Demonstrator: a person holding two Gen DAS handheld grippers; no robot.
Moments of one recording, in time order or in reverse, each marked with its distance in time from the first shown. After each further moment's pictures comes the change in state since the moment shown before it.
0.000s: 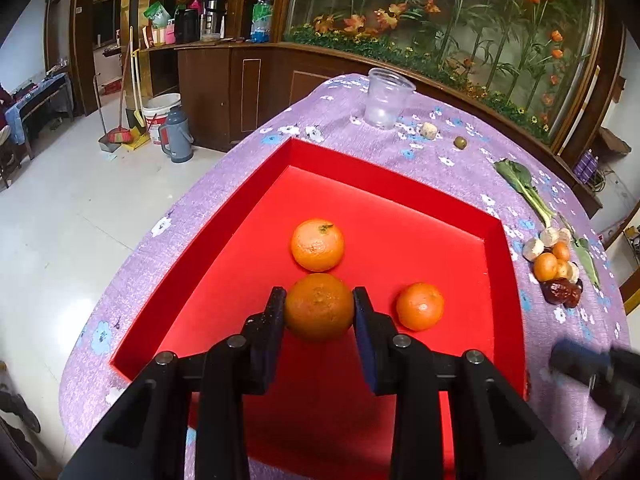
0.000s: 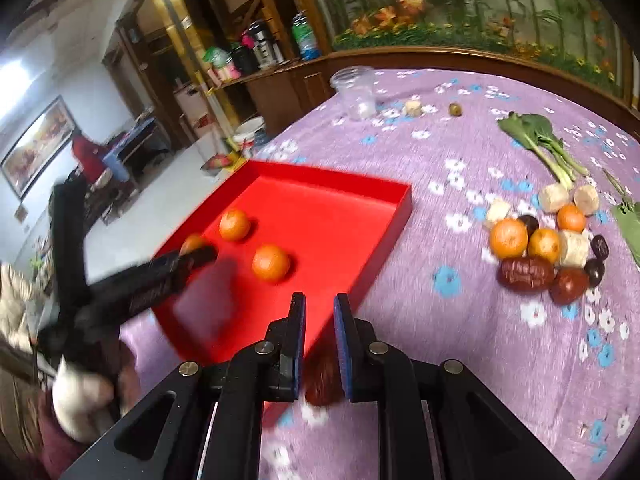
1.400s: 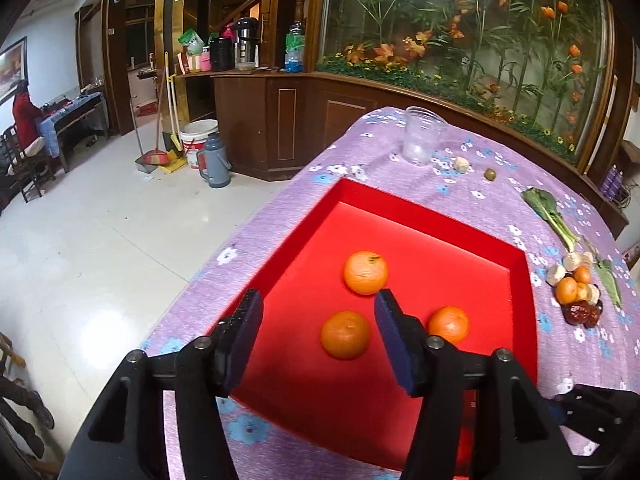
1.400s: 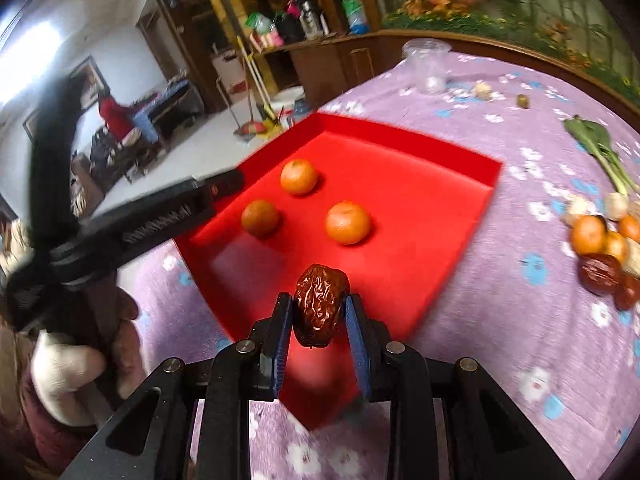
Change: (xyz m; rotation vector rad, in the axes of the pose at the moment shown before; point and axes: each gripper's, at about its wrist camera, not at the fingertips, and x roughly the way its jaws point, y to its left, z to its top) left arm -0.038 0.021 0.006 -0.010 -0.114 0.138; right arm 0.035 0.050 -0.012 -0.106 0.092 0.085
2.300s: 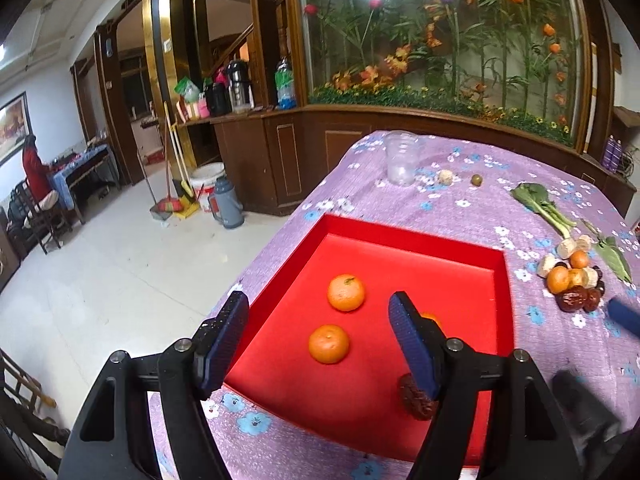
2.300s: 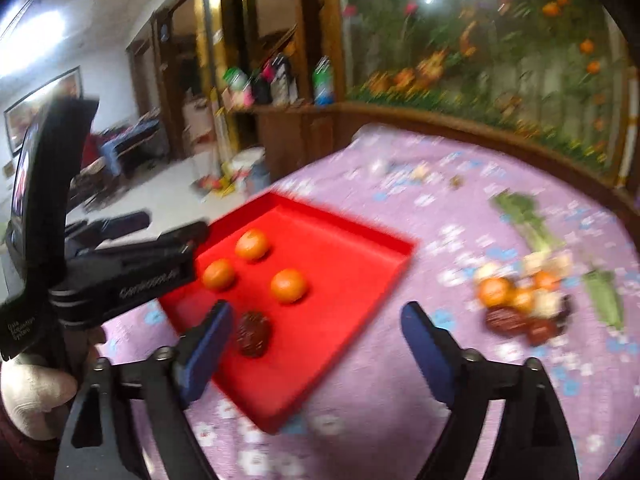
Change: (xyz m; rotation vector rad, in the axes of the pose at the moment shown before) left arm -0.051 -0.042 0.000 0.133 -0.129 0.072; right arm -0.078 0.004 -0.011 -0.066 -0.321 -0.263
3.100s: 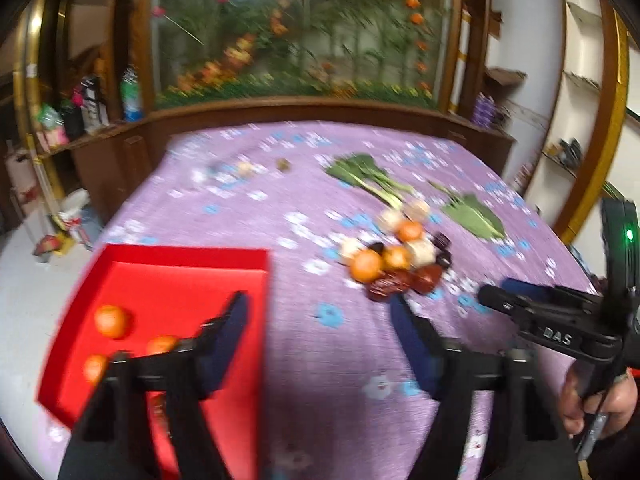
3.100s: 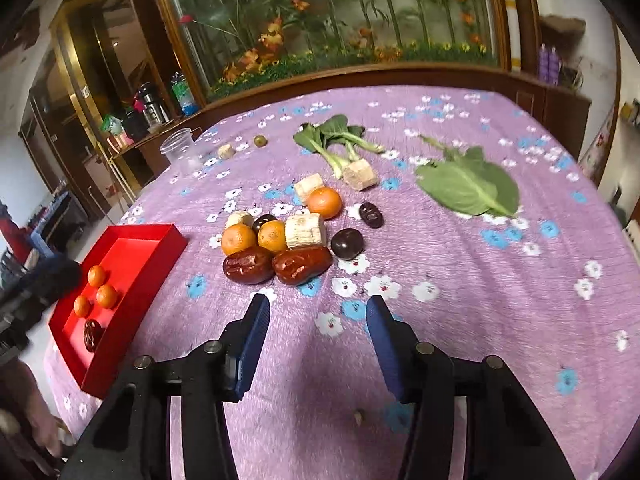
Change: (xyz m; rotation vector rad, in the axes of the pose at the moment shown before) left arm 0.005 -0.164 0.007 0.208 0.089 -0.491; right arm -0.022 -0.208 -0.053 0.409 0.128 -0.169
